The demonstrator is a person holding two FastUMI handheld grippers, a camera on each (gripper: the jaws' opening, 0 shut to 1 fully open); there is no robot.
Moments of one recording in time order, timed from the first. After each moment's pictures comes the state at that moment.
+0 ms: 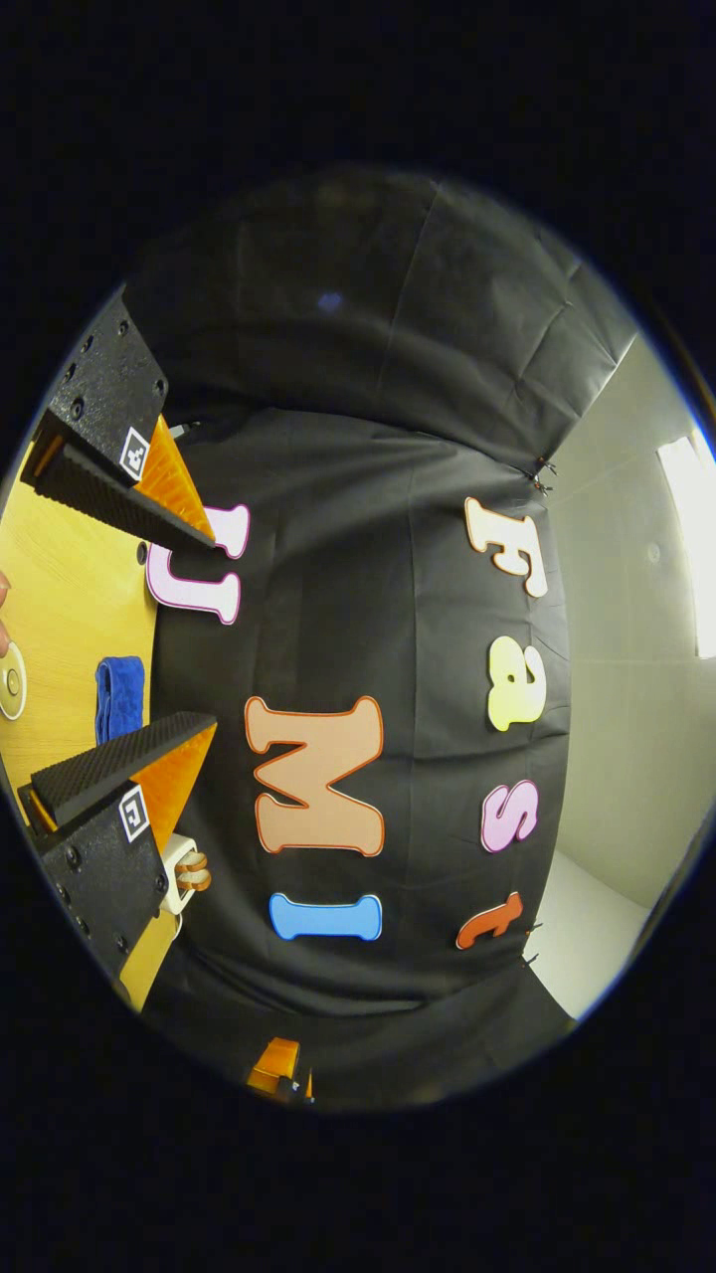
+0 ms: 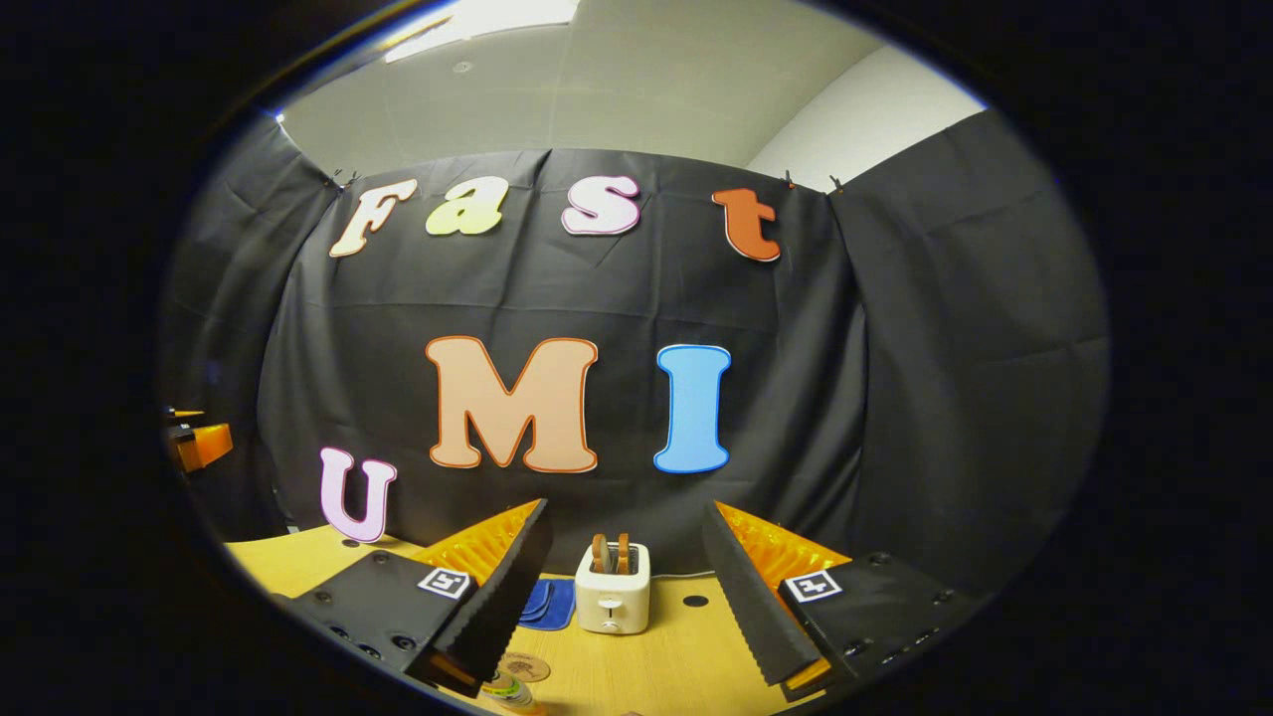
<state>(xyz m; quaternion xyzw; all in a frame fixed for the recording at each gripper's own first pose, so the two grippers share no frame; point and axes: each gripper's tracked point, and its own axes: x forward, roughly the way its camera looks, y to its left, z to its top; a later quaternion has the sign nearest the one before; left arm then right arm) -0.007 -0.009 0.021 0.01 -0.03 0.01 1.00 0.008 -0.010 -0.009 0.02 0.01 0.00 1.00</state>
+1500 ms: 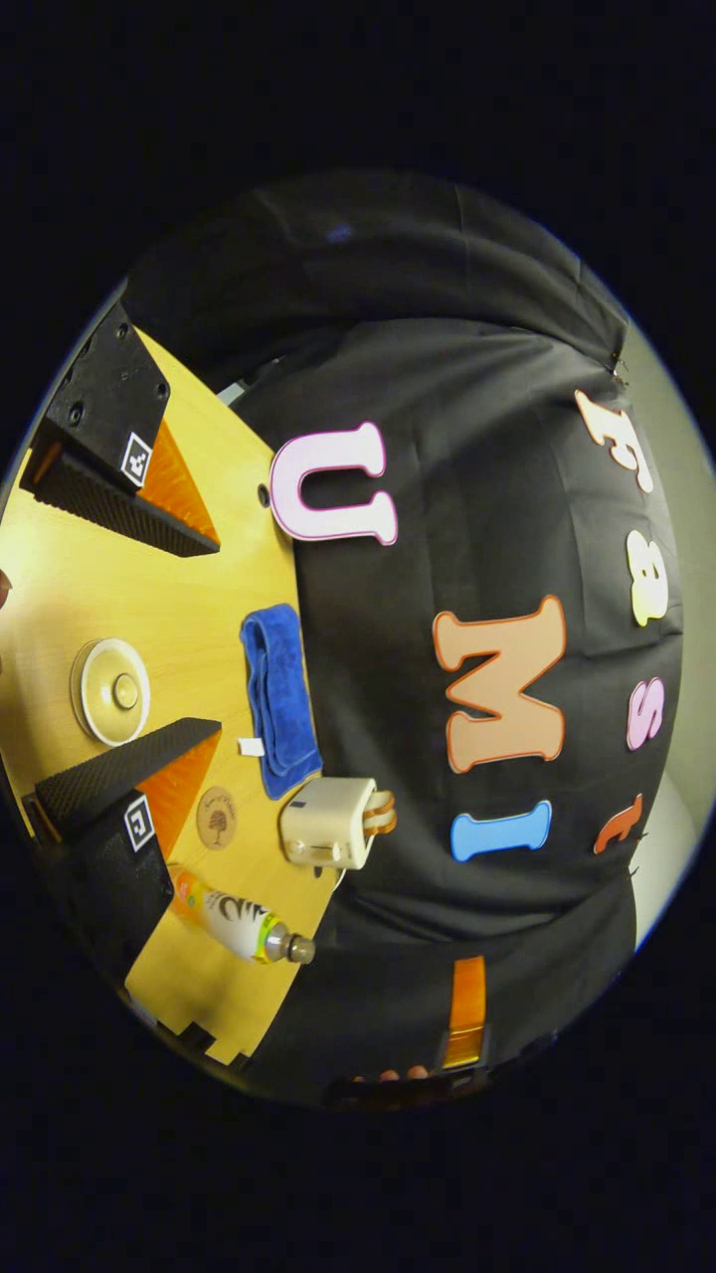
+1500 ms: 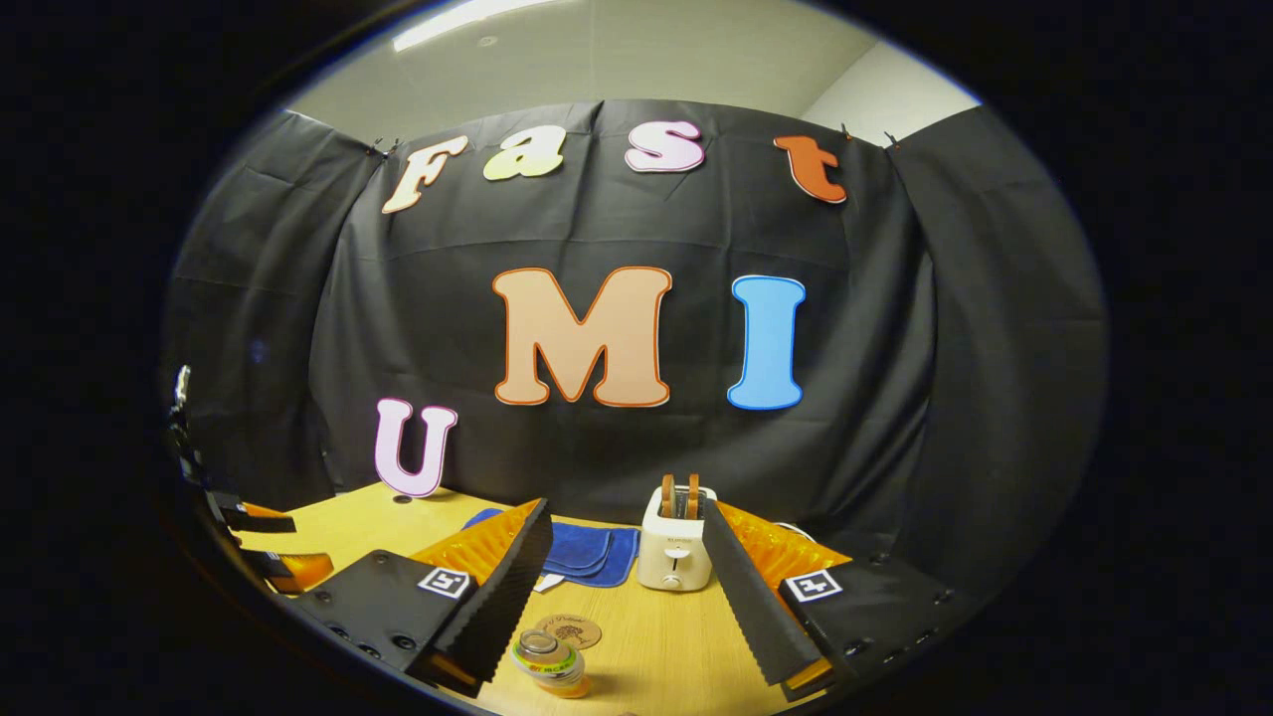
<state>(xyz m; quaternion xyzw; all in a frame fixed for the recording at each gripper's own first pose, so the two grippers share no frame) -0.046 -0.043 -0.202 0.08 0.18 -0.13 0.97 -0.002 0.052 -0.076 0.00 0.08 0.08 0.99</state>
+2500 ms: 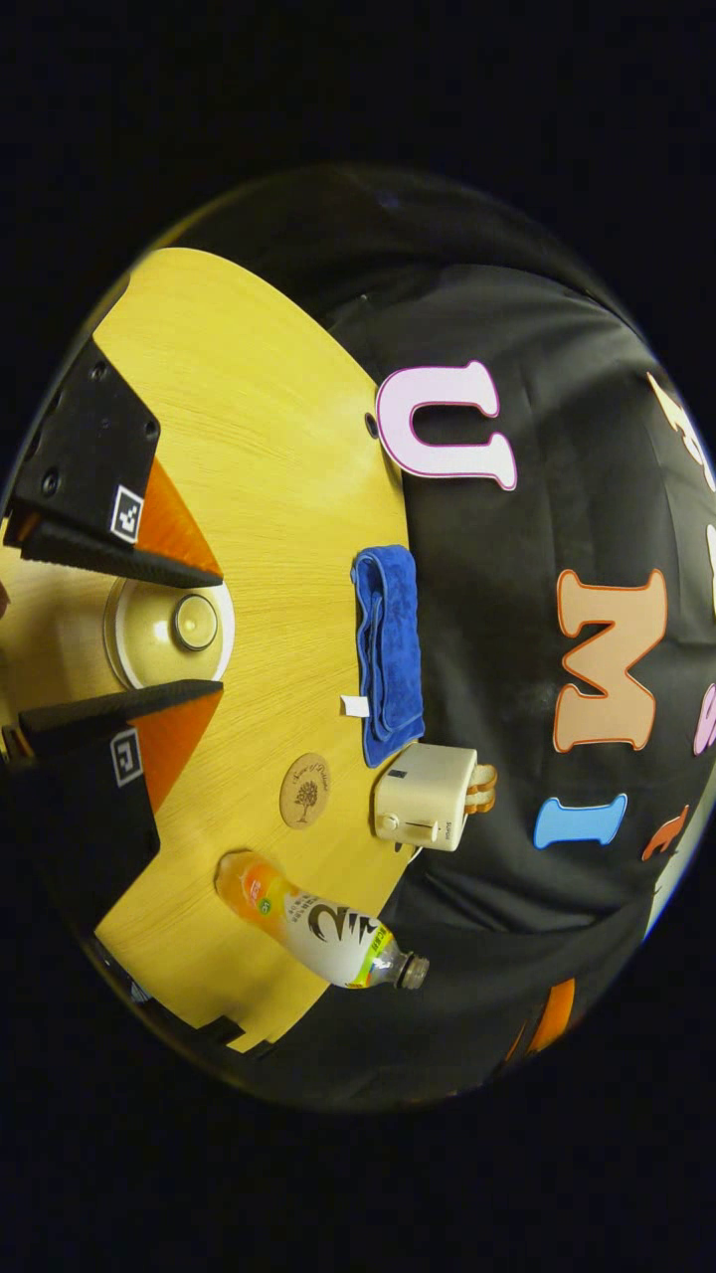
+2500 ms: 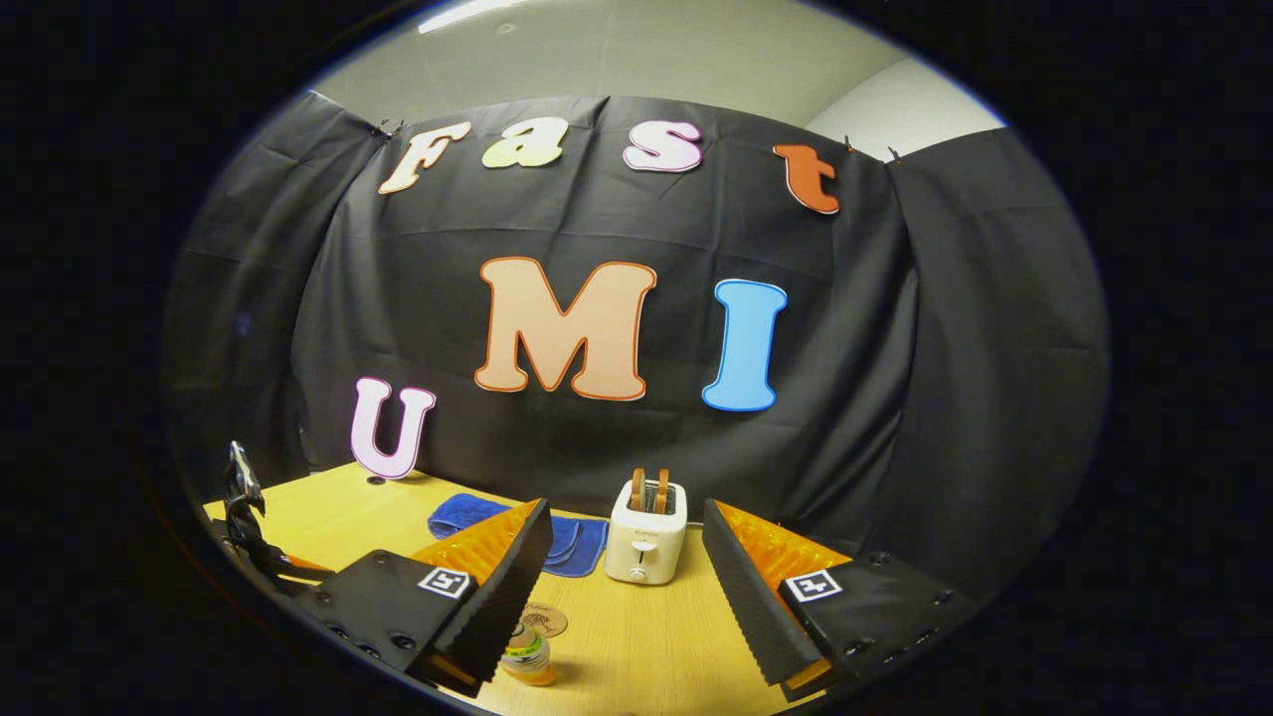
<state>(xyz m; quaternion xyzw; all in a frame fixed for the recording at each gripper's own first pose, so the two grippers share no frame) -0.053 -0.066 -0.308 0.05 0.31 -0.16 0.94 -0.009 0.031 -0.077 -0.03 0.09 0.05 0.99</state>
